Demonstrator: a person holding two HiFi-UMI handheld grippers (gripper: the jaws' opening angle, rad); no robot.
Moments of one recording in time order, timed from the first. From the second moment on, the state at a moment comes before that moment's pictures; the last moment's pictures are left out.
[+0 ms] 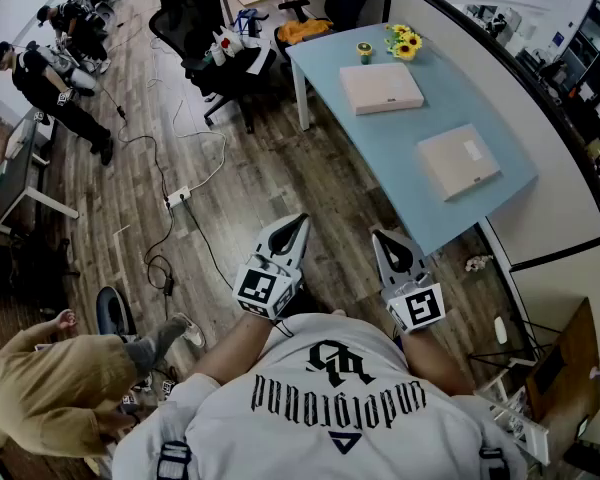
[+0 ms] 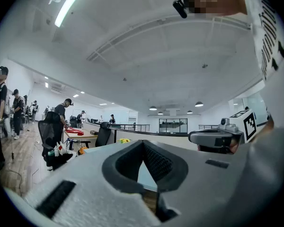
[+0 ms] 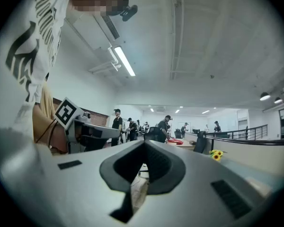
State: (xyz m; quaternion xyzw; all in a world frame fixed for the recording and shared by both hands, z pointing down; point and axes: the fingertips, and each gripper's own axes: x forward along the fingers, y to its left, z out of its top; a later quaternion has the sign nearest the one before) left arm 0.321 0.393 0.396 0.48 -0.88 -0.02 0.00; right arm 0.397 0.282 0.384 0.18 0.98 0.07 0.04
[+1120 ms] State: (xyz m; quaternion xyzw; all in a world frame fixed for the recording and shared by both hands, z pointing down) left arm 0.220 0.394 0.402 0.47 -0.88 -0.02 0.01; right arm 0.293 0.281 0.393 0.17 0.98 0.04 0.03
